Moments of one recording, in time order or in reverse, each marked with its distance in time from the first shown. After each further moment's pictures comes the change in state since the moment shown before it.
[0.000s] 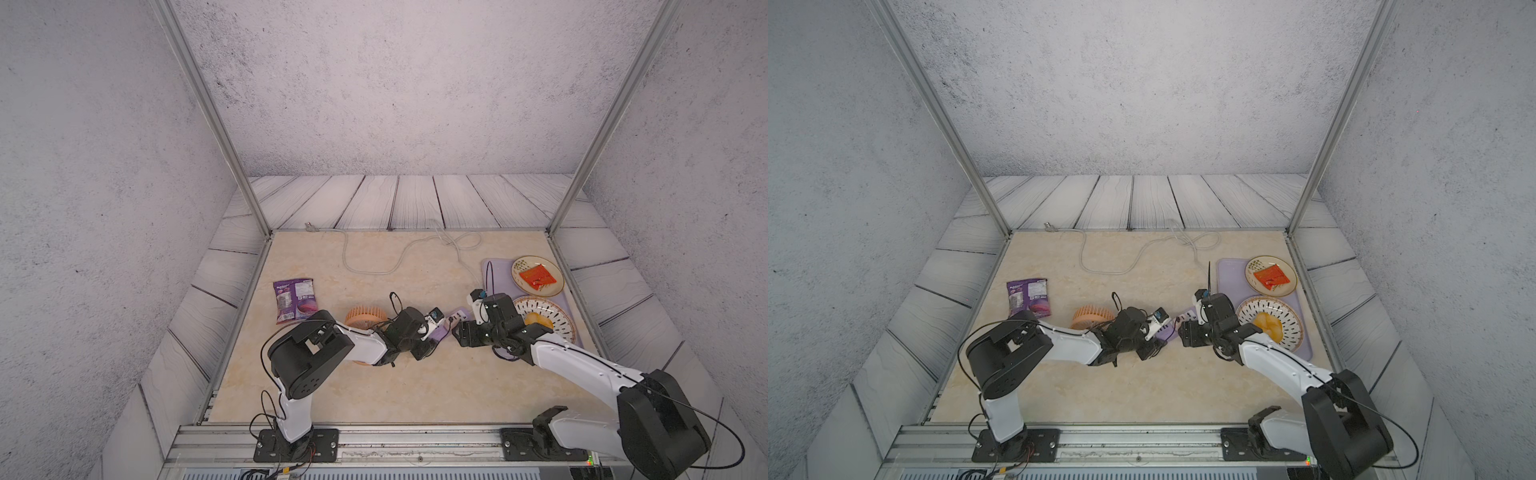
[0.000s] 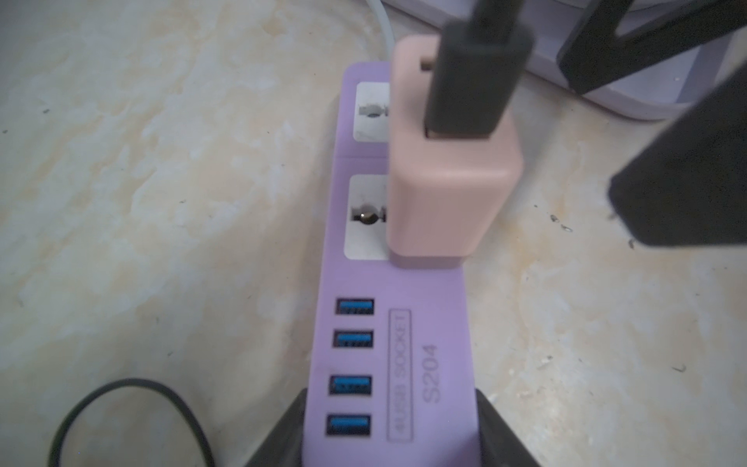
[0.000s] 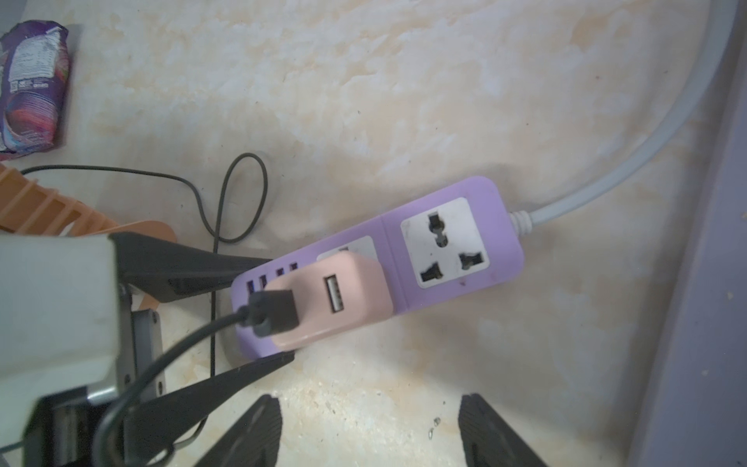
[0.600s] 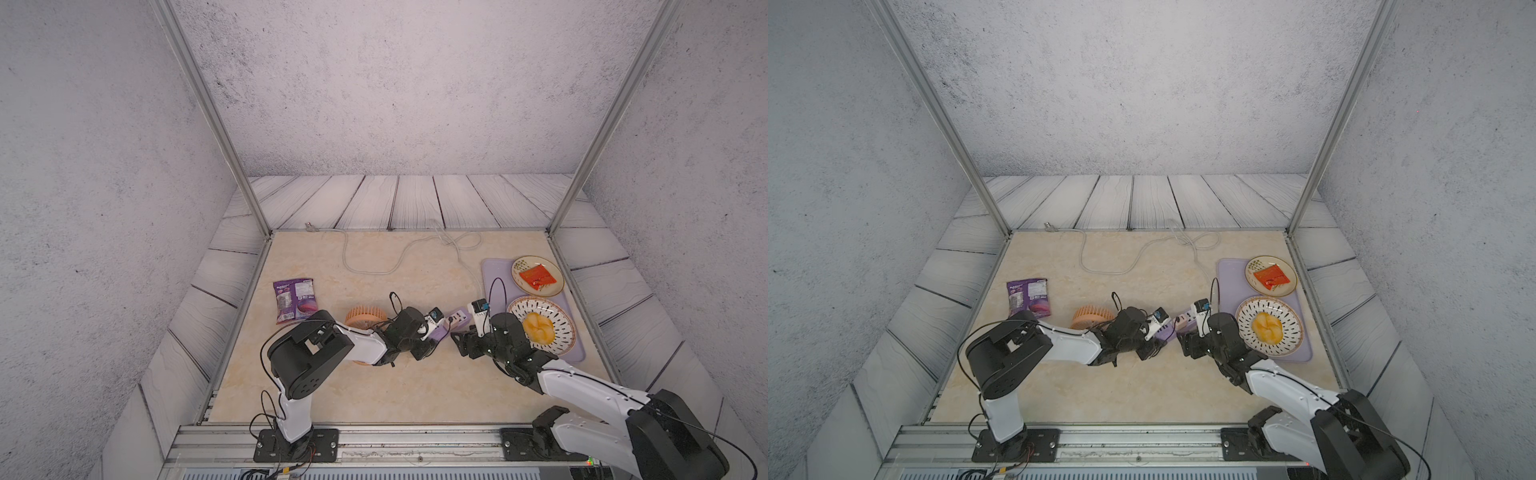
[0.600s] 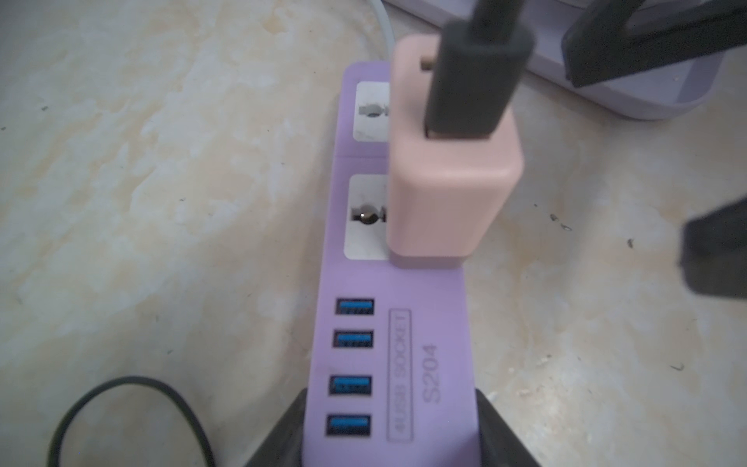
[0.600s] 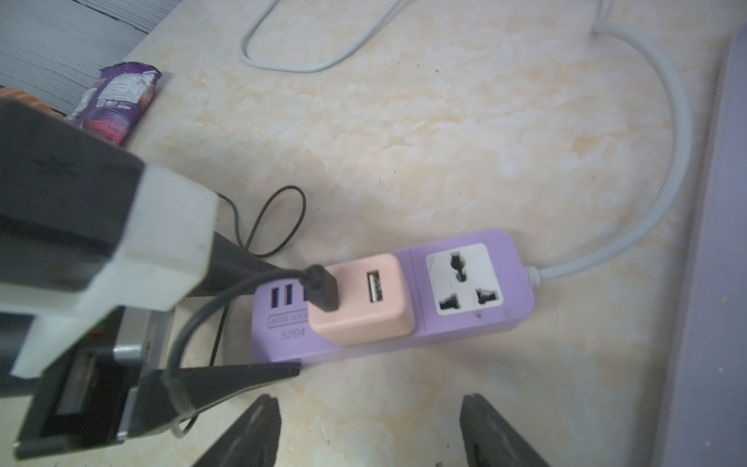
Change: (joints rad) left arm 0.001 -0.002 0.000 -0.003 0.003 -0.003; right arm 0.051 -0.115 -0.233 0.381 0.053 -0.106
